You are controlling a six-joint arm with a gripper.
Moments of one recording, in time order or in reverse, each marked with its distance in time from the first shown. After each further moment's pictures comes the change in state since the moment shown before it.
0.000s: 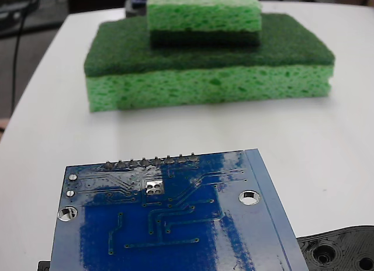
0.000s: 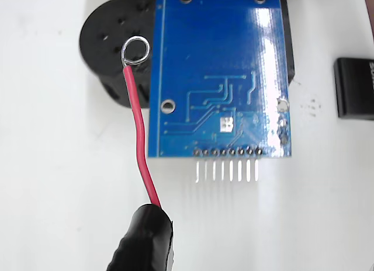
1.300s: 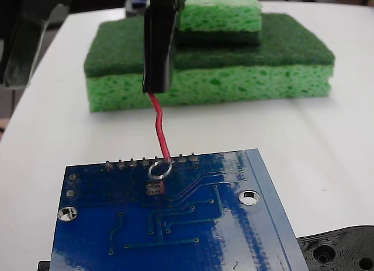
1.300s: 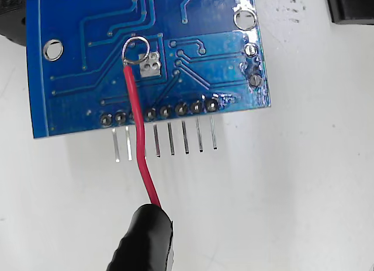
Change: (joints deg) arm -3.2 -17.1 -9.3 4.7 9.1 5.9
